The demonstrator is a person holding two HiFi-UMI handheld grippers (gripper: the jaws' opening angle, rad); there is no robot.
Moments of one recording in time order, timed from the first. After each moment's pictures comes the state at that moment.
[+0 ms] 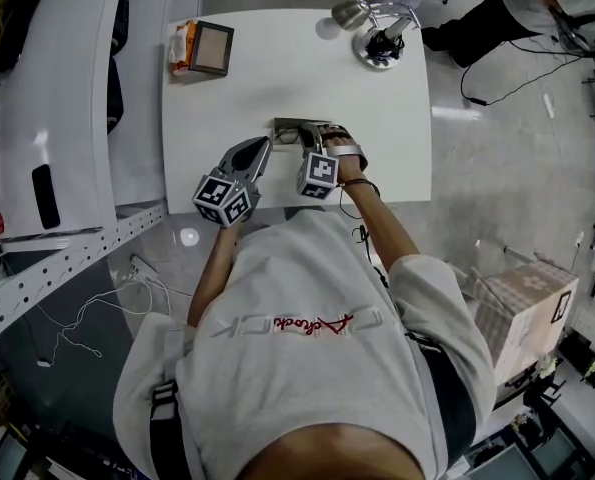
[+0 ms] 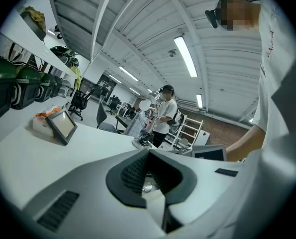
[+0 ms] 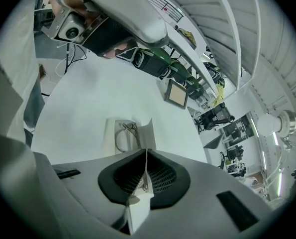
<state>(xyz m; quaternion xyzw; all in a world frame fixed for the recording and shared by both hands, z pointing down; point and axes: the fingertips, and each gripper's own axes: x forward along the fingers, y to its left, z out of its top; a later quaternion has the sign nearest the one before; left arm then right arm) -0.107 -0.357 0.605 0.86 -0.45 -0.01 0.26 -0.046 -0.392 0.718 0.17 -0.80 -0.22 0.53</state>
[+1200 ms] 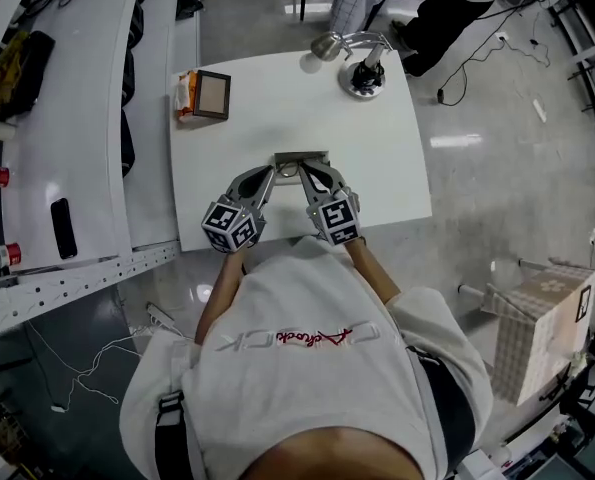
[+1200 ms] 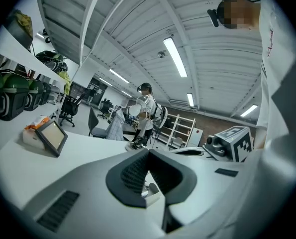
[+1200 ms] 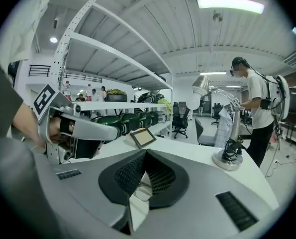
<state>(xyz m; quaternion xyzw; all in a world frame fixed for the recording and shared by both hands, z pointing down) -0.094 -0.358 0.584 0.88 -0.42 -0.01 0.22 -0.033 -0.371 0.595 0.38 -0.91 0.06 0.14</state>
